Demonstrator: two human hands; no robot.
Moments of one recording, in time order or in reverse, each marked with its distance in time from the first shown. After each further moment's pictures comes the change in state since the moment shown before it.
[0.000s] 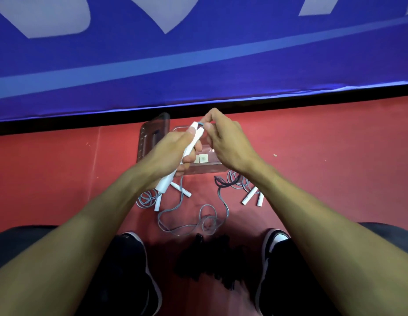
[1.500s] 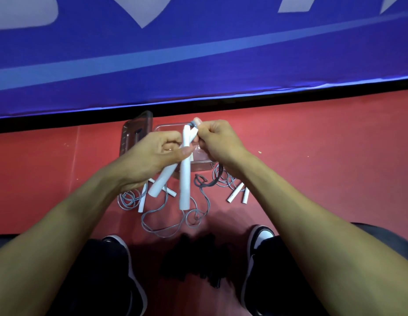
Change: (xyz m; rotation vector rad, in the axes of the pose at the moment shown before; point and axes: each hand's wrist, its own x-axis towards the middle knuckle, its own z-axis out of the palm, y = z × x) left_hand 0.002 -0.002 0.004 -0.022 -0.205 0.157; right_hand -0.005 0.010 -0.014 0.457 -0.071 0.340
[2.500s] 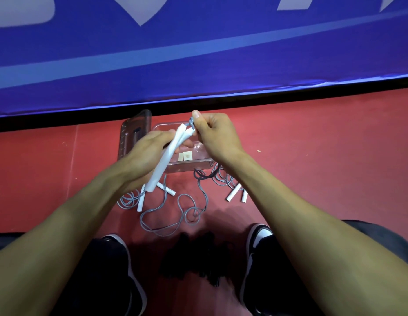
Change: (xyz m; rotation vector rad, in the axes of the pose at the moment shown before) left_hand 0.009 -0.005 0.002 0.033 0.261 -0.107; right_hand 0.005 -0.002 0.002 -0.233 0.193 -0.149
